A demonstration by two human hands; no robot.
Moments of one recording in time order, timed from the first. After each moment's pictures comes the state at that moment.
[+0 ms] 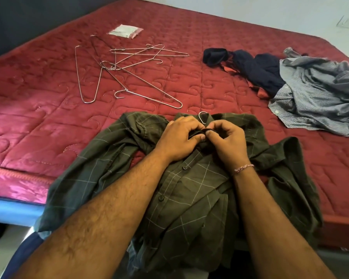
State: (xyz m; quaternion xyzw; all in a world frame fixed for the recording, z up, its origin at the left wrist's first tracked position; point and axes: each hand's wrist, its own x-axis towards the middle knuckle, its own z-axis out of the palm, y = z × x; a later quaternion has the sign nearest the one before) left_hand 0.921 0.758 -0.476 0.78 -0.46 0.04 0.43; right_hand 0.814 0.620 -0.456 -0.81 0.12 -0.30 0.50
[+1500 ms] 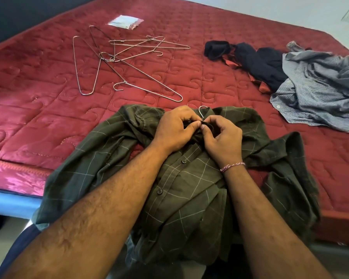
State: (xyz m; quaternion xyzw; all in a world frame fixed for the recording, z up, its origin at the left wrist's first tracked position) left_hand 0.918 0.765 -0.472 0.74 -0.41 0.08 0.54; right_hand 0.814 0.633 -0.468 -0.88 0.11 -0.37 0.29
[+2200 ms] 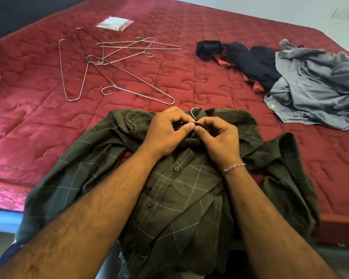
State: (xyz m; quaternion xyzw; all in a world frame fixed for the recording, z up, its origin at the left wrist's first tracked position) left_hand 0.919 0.767 -0.466 0.71 -0.40 0.04 0.58; right_hand 0.819 0.620 -0.466 -0.81 0.10 -0.32 0.48
